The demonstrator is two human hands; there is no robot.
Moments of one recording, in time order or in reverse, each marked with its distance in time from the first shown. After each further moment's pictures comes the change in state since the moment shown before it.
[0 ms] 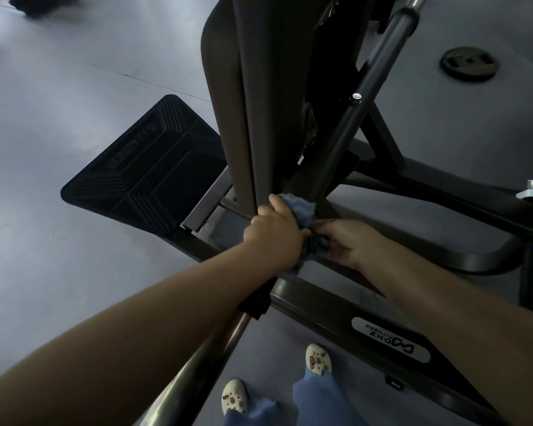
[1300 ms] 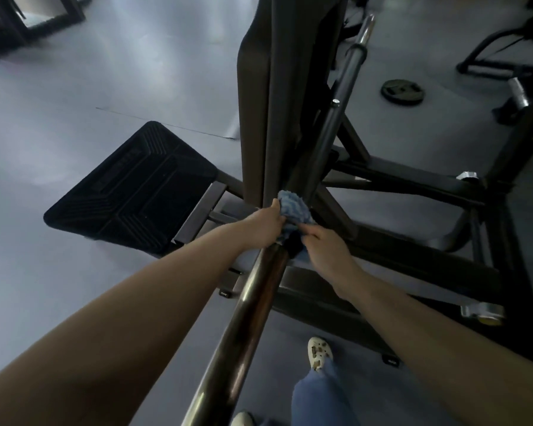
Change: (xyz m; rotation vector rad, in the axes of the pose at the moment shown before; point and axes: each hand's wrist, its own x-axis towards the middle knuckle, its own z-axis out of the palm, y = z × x) left_hand -0.057 -0.091 -0.005 -0.394 -0.280 0.281; right_hand -0.114 0.108 0.079 -0.581 0.220 -0.502
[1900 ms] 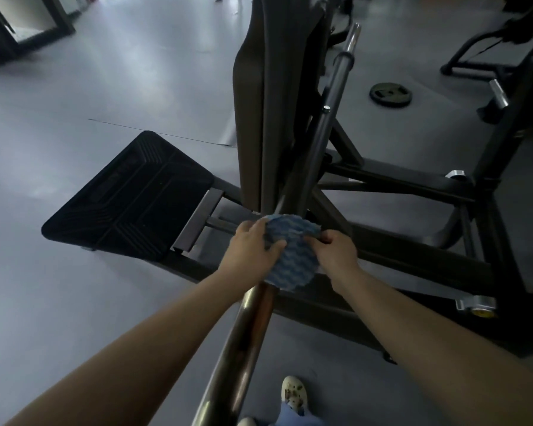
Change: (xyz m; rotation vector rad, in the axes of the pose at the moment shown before) left_hand -0.065 -0.015 0.018 -0.095 0.265 0.077; right_hand 0.000 0.013 0.001 0.171 0.267 0.142
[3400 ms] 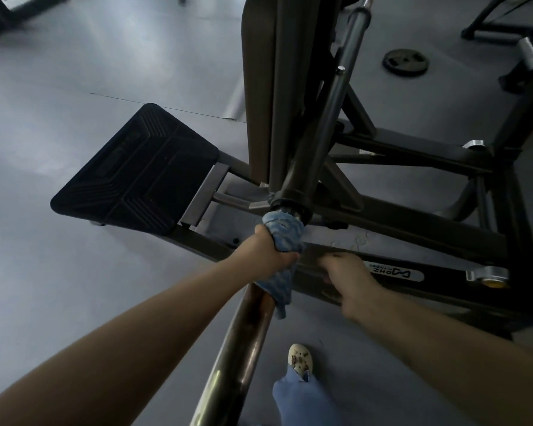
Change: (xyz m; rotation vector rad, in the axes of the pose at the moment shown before) left_hand -0.012 -0.026 0.025 0.021 -0.280 -0.243; right_hand -0.042 0.048 0.017 0.153 -0.134 0.415
